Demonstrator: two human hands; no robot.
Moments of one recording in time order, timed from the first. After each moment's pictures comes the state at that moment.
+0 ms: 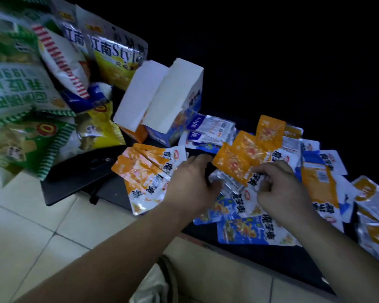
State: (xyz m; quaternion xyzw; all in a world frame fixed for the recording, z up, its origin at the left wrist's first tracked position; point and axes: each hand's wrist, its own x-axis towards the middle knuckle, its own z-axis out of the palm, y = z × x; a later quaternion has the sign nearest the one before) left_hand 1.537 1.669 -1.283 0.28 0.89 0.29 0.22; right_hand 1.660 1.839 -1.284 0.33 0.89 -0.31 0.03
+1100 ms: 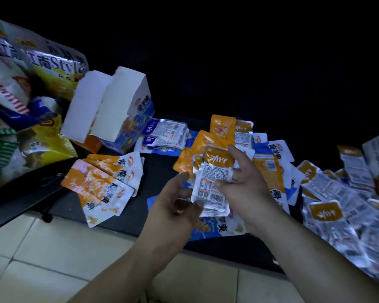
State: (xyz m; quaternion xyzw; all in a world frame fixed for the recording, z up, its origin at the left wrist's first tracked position) left_hand 1.624 1.690 -1.270 0.08 0.72 0.60 0.34; right_hand 1.683 1.844 -1.238 0.42 0.63 -0.65 -0.03
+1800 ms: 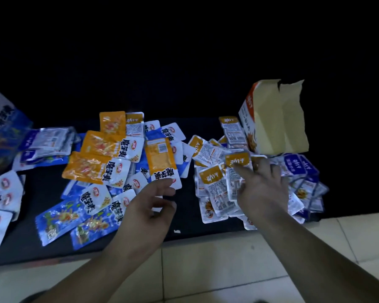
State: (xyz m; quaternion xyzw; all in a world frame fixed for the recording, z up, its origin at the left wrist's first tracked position) left_hand 1.736 1.785 -1.274 0.26 0.72 0.50 0.40; right_hand 1.906 1.966 -1.261 0.53 0.84 -0.02 0.04
